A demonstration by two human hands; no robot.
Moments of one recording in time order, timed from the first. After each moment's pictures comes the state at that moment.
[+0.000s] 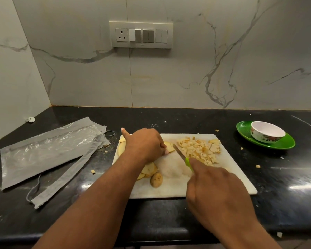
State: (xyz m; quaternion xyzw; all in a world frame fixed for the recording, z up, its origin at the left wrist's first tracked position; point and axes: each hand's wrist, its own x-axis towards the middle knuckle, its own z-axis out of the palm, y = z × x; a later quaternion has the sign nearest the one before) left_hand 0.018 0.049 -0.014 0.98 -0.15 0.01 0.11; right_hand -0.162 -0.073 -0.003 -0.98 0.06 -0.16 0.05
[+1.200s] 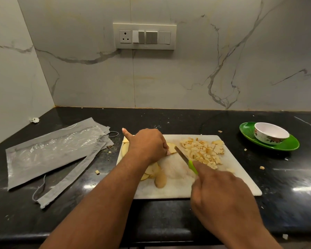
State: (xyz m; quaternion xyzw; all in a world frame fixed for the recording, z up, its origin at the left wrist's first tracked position) left_hand 0.018 0.052 -0.013 0.98 -0.15 0.00 0.12; right_hand -0.165 -0.069 -0.002 -0.98 0.07 -0.17 0.06
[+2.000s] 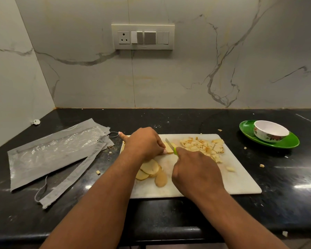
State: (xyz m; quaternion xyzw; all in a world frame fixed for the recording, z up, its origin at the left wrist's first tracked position) left_hand 0.020 0.062 -0.011 0.98 -0.12 0.00 0.18; right_hand -0.105 -0.056 -0.009 -0.98 0.07 -0.16 0.08
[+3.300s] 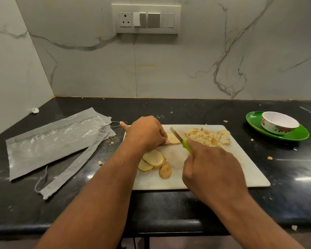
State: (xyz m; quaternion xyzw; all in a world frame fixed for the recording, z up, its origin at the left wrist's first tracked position) left_hand 0.023 0.069 -0.008 0.97 -0.11 -0.01 0.20; right_hand -0.131 -0.059 -0.005 -0.97 0.07 -0.22 0.09
